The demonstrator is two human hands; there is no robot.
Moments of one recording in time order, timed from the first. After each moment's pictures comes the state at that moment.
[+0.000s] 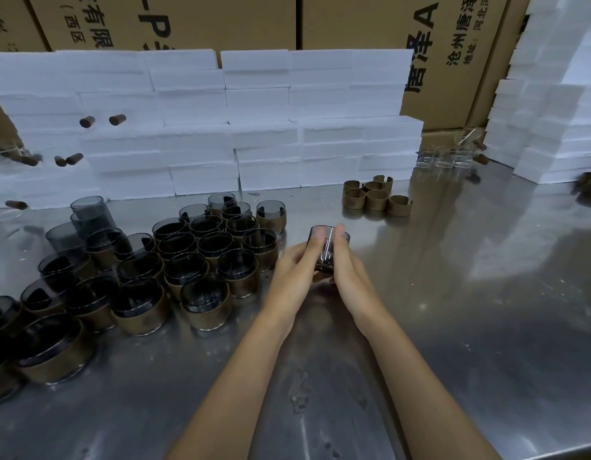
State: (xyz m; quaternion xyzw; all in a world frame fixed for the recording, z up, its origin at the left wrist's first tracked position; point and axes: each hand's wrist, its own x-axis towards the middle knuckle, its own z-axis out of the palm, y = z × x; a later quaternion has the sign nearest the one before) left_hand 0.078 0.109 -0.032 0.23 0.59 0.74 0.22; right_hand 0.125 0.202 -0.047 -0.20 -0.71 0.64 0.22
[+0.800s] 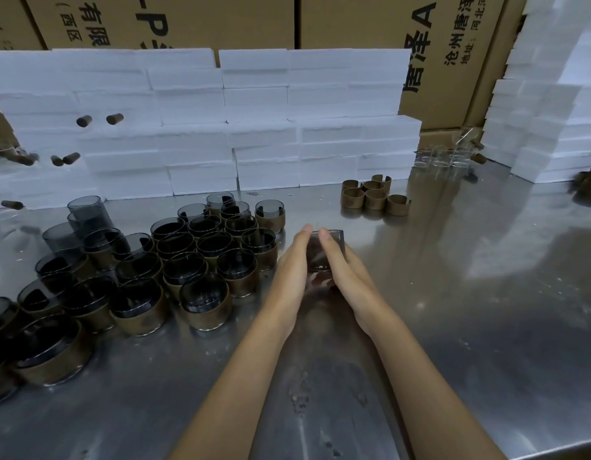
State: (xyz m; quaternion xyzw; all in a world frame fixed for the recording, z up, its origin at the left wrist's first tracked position) left_hand 0.080 0.109 -0.023 0.14 0.60 0.74 0.26; right_hand 0.129 0.201 -0.043 -0.17 -0.68 0.67 0.23
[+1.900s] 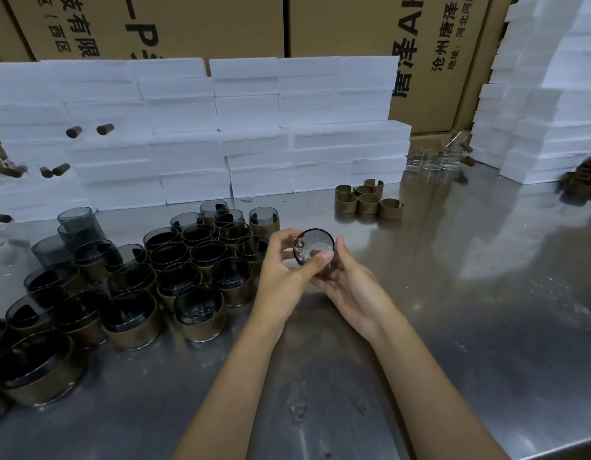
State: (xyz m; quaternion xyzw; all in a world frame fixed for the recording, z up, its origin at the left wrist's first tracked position) left_hand 0.070 0.103 -0.033 0.25 0.64 0.72 0.10; right_hand 0.131 0.208 -0.040 -0.14 -0.44 0.87 0.19
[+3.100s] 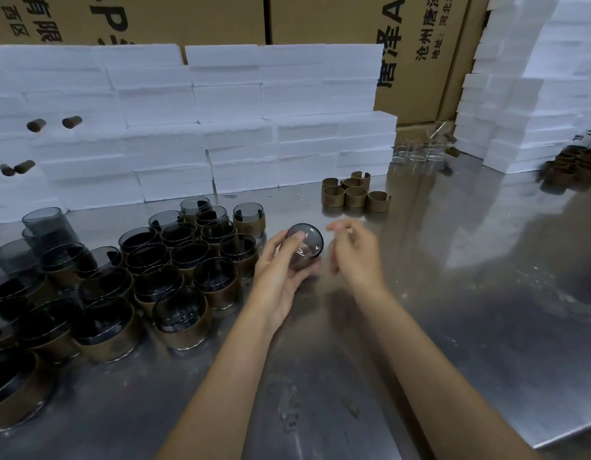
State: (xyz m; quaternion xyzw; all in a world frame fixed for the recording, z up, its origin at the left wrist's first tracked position) left_hand 0.043 0.137 -0.052 0.12 0.43 0.84 0.30; right_hand 0.103 0.248 -0.045 -0.26 -0.70 0.53 0.40
